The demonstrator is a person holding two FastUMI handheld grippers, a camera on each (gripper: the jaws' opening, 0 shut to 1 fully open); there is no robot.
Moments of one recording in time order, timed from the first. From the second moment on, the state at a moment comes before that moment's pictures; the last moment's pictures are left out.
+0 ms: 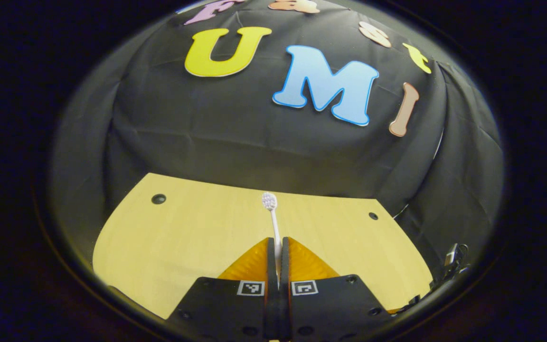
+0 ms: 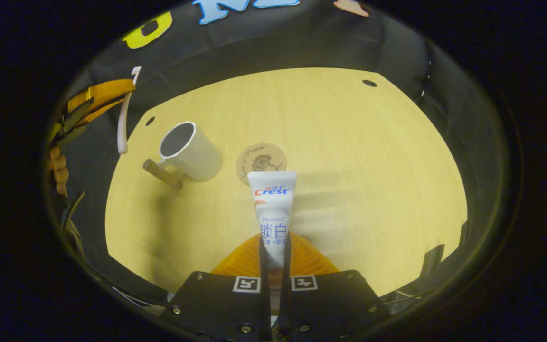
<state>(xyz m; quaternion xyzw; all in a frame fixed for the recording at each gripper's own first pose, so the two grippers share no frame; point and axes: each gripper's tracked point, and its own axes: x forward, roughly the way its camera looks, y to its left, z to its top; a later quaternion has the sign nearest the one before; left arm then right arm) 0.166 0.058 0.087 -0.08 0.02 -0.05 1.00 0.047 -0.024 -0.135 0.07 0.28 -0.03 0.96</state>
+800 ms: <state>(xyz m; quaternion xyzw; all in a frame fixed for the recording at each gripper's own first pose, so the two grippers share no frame) 0.225 0.031 0.011 0.00 0.02 -0.04 1.00 0.023 -0.073 -0.161 0.08 0.31 -0.07 0.94</state>
